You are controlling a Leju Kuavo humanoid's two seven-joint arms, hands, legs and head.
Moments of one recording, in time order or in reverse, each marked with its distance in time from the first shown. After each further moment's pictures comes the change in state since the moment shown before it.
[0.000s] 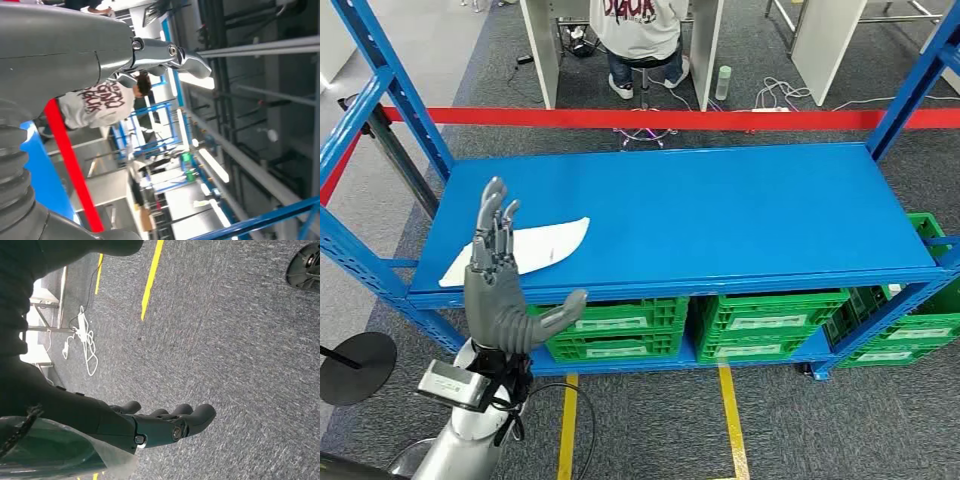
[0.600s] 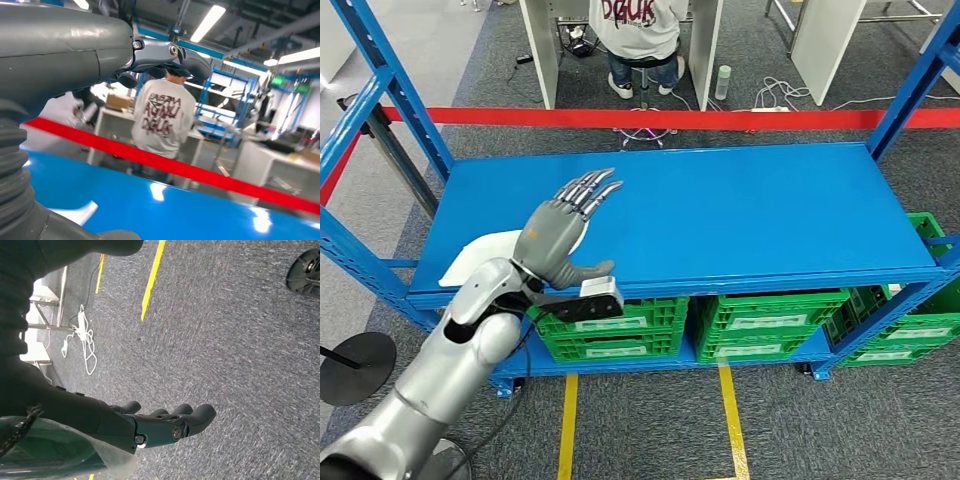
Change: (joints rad) left arm -0.381 0.162 -0.107 0.320 -0.631 -0.214 0.414; right arm -0.002 0.000 -0.003 0.000 0.015 0.019 -0.008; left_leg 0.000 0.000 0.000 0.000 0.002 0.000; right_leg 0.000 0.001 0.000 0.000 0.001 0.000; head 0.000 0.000
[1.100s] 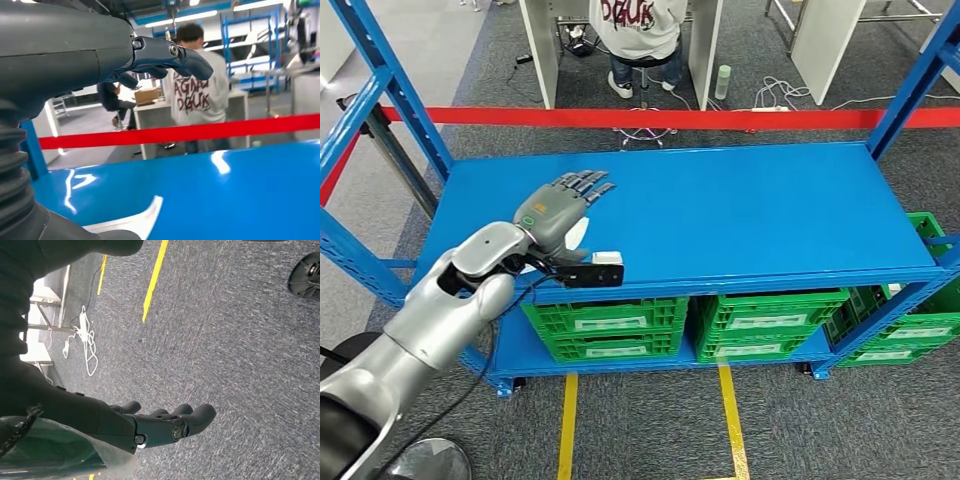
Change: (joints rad) left arm -0.231 0.063 -0.137 0.230 -0.082 -0.212 0.129; right arm 0.000 0.000 0.000 0.000 0.000 0.012 0.007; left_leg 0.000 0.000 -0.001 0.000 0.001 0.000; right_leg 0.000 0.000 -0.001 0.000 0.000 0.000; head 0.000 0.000
